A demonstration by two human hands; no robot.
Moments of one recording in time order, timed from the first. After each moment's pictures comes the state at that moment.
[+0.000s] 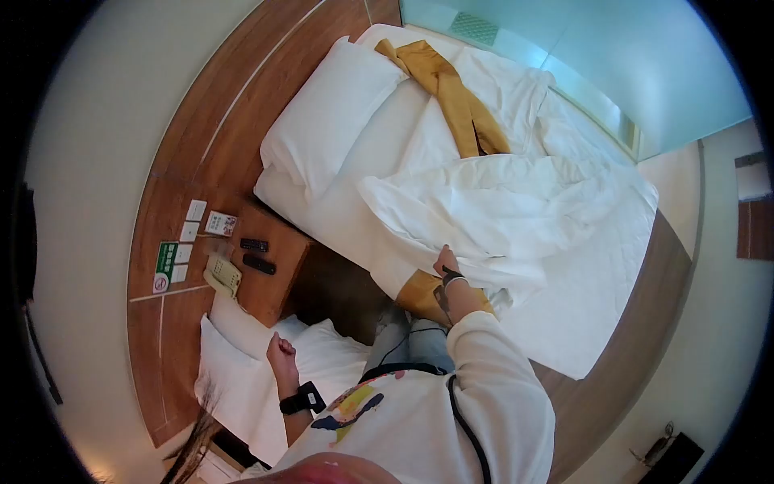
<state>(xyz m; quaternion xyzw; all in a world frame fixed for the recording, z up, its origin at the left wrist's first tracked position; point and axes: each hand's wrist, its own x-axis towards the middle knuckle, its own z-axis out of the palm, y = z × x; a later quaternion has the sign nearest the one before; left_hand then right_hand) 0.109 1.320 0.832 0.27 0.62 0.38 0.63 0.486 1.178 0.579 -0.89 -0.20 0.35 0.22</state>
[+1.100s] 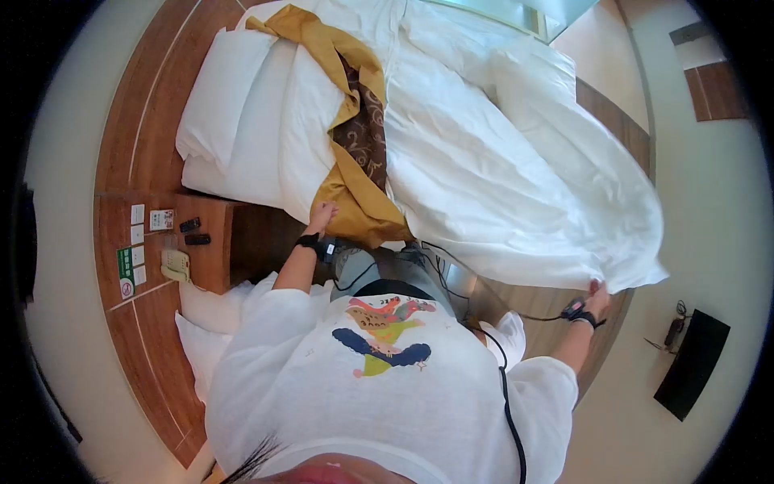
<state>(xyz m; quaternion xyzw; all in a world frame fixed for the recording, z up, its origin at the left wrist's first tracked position) 0.326 1.164 0.671 0.63 0.43 -0.06 0.65 0.424 0.446 0.806 -0.63 0.41 -0.22 0.63</state>
